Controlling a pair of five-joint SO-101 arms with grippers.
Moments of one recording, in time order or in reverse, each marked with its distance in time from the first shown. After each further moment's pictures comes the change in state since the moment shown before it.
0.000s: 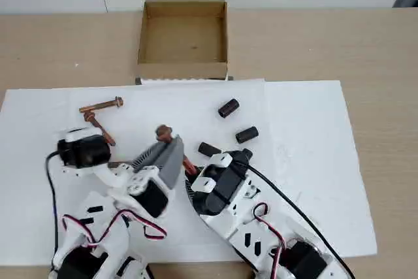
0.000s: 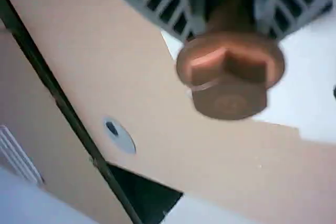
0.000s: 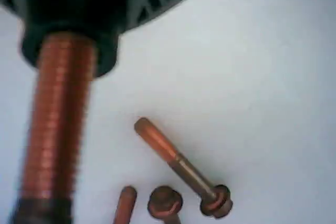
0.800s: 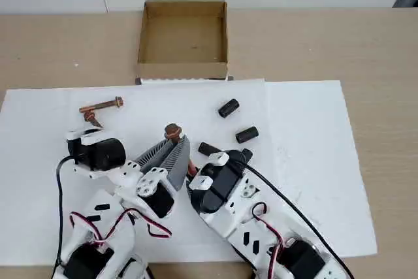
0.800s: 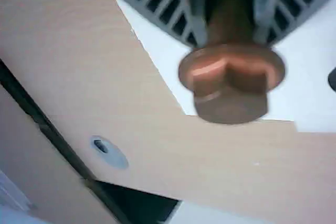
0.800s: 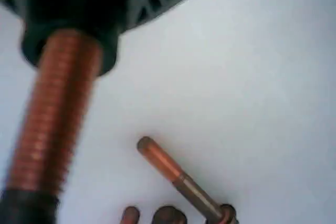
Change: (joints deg) left arm 0.4 -0.3 4.8 -4.3 -7.3; right arm 0.0 0.1 0.3 0.1 0.0
